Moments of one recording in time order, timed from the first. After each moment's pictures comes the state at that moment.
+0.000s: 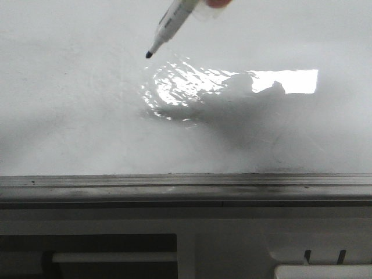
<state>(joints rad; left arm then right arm) -0.71 0.80 -0.31 0.28 -0.47 -0.16 0.67 1.02 -0.95 0.34 0.51 -0.17</state>
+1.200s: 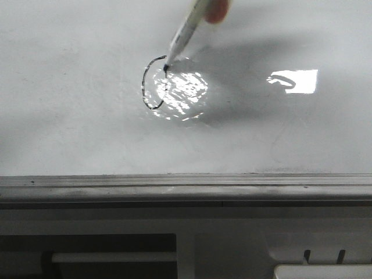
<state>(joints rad) -0.70 0.79 -0.31 0.27 -0.46 -0.17 0.55 1.25 -1.19 0.28 0.65 -0.12</state>
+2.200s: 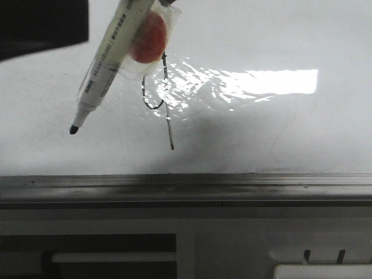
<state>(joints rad) -0.80 0.90 -0.31 0.50 -0.46 -0.30 0.81 1.18 -1.08 0.37 0.70 -0.10</state>
